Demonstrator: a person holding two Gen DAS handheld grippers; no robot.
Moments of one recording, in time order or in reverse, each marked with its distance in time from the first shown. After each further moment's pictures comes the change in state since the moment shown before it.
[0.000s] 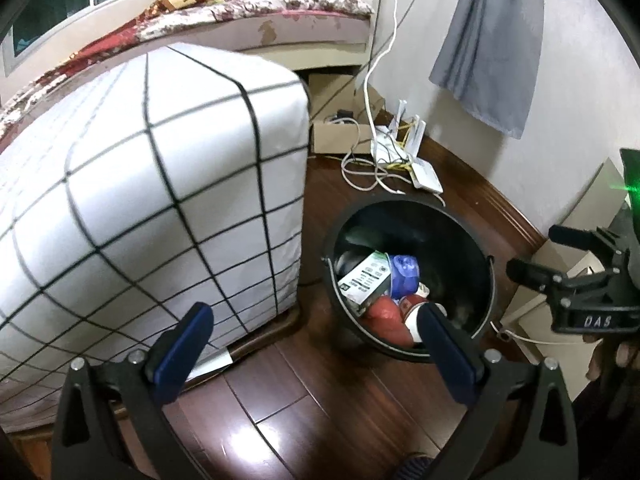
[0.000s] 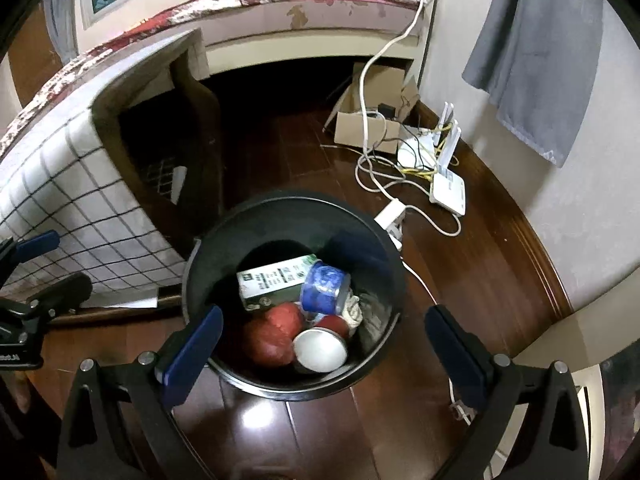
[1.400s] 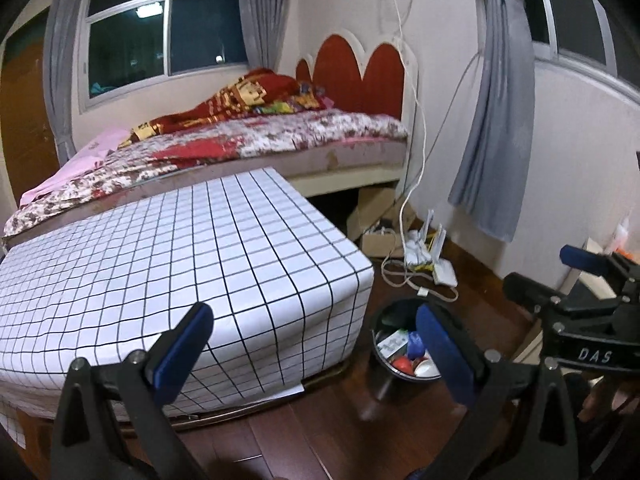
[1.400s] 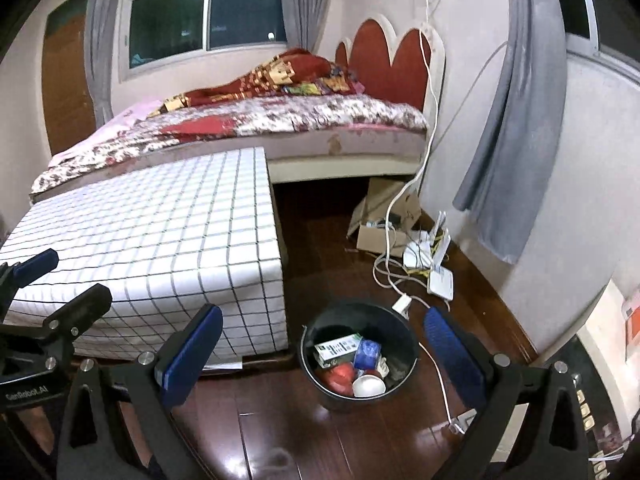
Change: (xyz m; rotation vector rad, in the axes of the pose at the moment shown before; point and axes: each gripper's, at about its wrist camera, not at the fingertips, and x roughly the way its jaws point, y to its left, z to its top) left arm -0.230 0.044 0.001 -0.081 -0.340 0.138; right arm -0.239 0.125 0.024 -0.028 -0.322 -0.026
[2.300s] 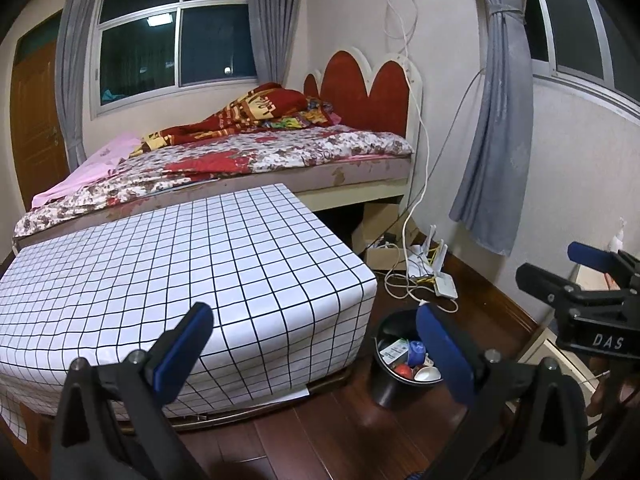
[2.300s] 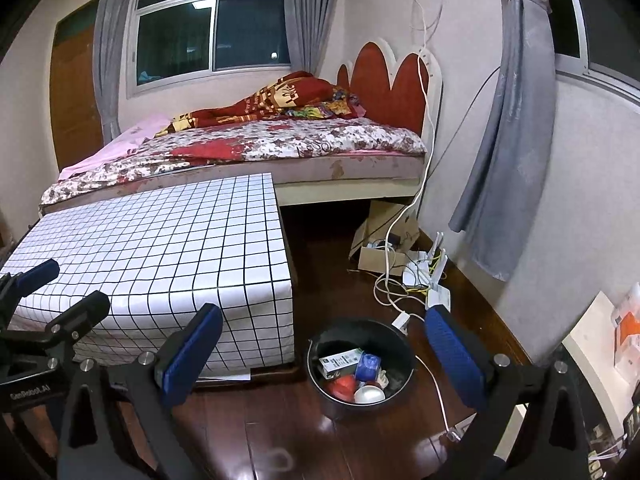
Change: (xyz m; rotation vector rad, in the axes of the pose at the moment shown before) left arm -0.030 0.008 -0.001 -0.008 -0.043 0.020; right arm -0.042 0.005 0.004 0.002 -0.064 -0.001
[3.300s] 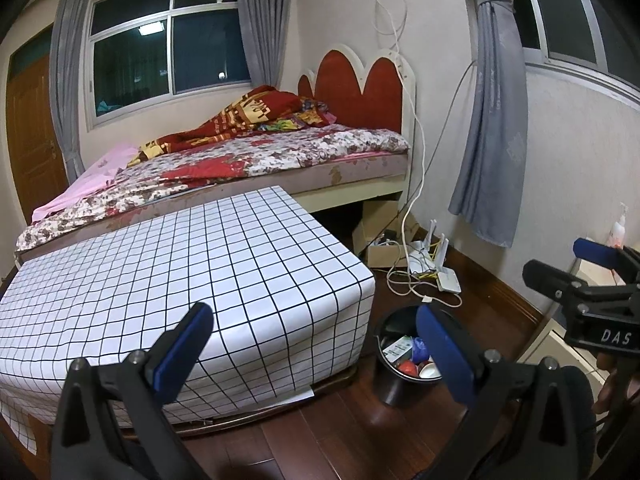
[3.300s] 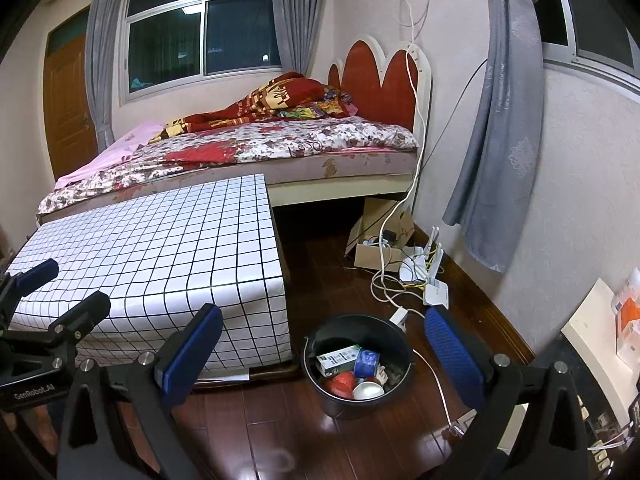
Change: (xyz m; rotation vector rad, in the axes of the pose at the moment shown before) left arm 0.000 -0.004 0.000 0.045 -0.002 0.000; right arm -0.002 -0.012 -0.005 0.027 -0.001 -0.005
